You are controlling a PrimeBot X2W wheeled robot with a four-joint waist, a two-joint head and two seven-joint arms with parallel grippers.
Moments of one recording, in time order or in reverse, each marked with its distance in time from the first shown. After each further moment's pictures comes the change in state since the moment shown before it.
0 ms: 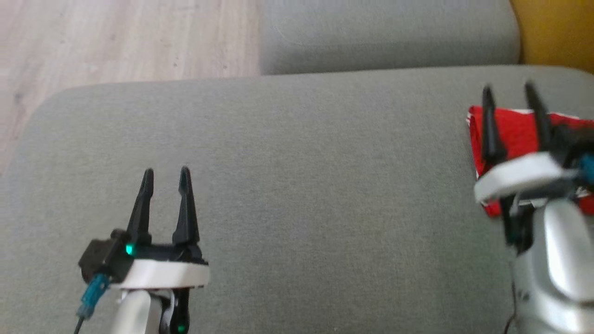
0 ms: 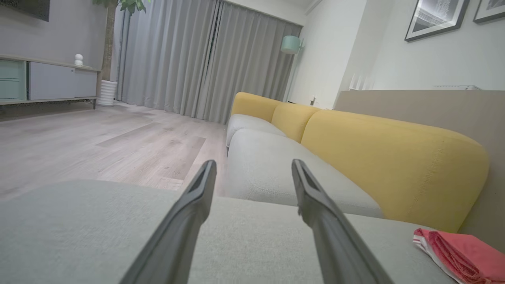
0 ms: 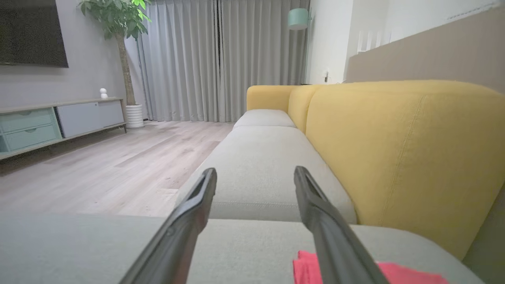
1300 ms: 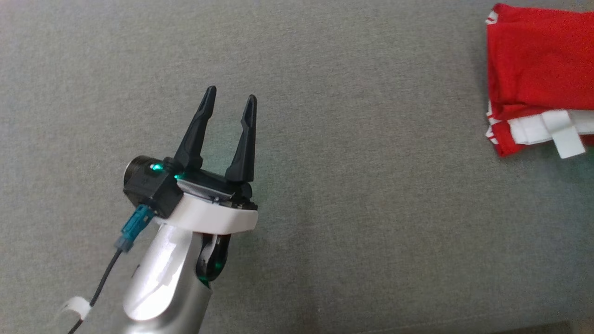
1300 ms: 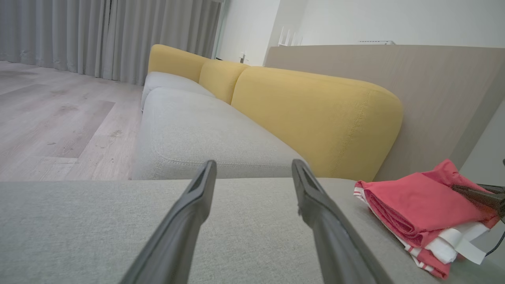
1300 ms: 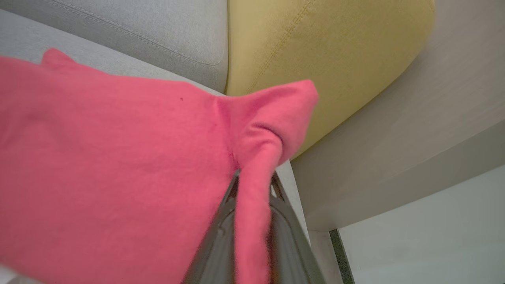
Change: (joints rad) left arm -0.260 -0.001 -0.216 -0.003 -0.007 -0.009 0.000; right arm -0.253 -0.449 0.010 0.383 -0.147 0.000 0.083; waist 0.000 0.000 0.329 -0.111
